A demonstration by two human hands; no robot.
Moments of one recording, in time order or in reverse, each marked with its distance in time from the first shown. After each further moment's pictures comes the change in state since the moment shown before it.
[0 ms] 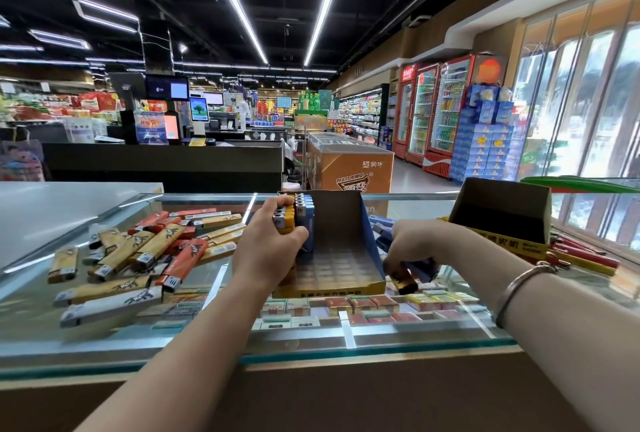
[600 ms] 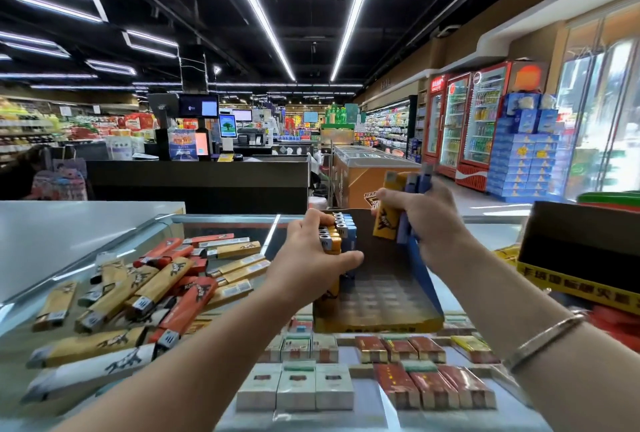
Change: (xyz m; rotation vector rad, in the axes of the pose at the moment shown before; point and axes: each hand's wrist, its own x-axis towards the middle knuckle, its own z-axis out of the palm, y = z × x) left_hand 0.052 -0.008 0.018 0.049 -0.238 0.016; right_hand 0.057 -0.046 -0.010 1.291 0.510 -0.429
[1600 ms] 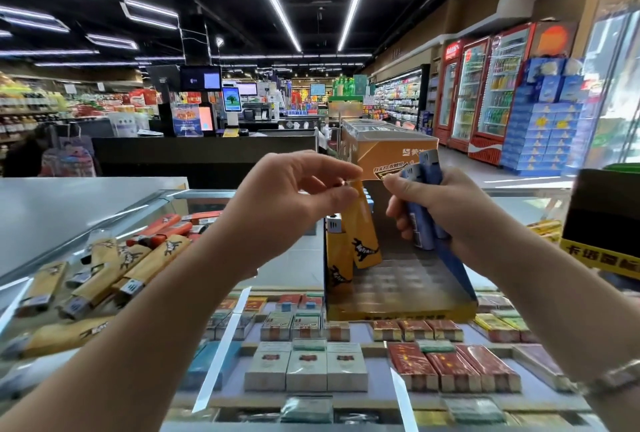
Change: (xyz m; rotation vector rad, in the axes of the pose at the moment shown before) left_hand -0.015 0.034 -0.057 -0.197 -0.074 0.340; right_hand -0.015 0.006 -0.003 -0.115 -0.327 0.083
